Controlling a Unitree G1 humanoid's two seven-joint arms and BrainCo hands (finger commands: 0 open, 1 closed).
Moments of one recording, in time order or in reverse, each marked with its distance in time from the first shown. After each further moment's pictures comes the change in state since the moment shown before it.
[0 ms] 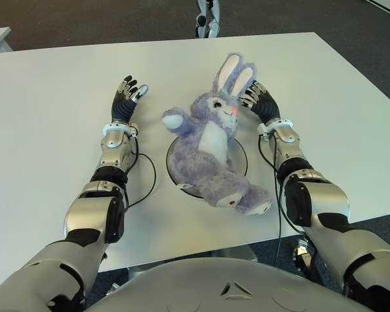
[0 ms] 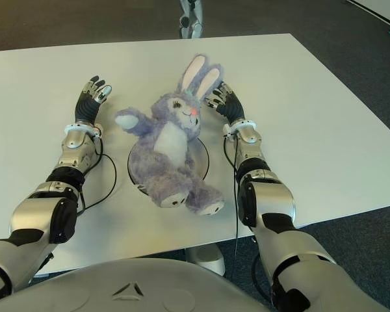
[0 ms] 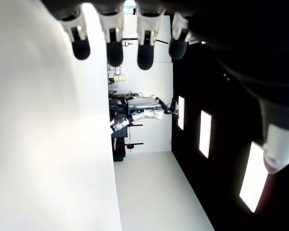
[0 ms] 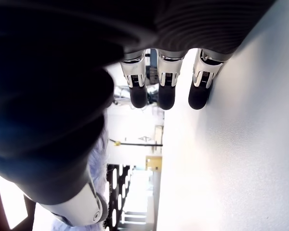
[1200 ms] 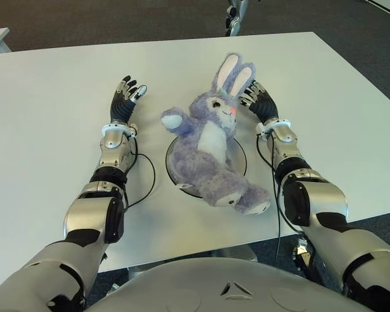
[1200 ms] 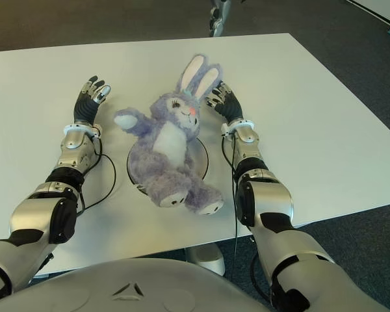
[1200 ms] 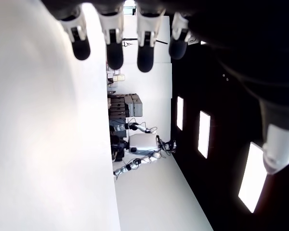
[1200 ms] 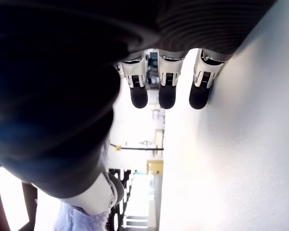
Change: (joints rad) left arm 0.003 0.001 0.012 0.001 -0.001 -0.009 -0.006; right arm -0.007 0.014 -0.003 0.005 0.003 0.000 -0.026
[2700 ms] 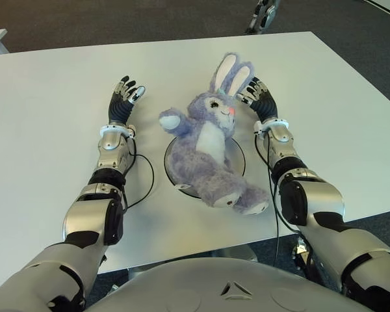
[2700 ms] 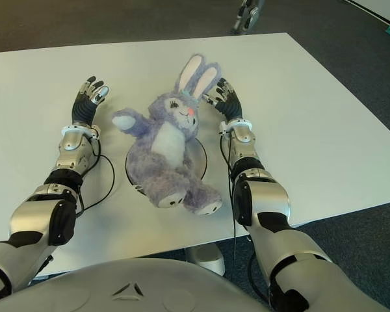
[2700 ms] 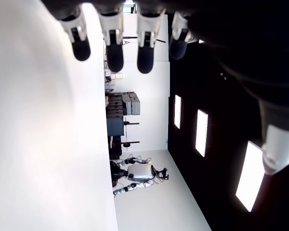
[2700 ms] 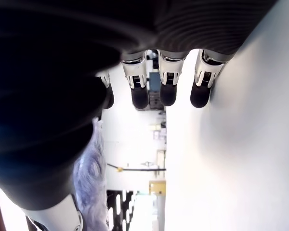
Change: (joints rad) left arm 0.021 0.004 0.013 -0.026 0.000 -0.002 -0.011; right arm -0.008 0.029 -0.023 0.003 0.005 0.004 -0.123
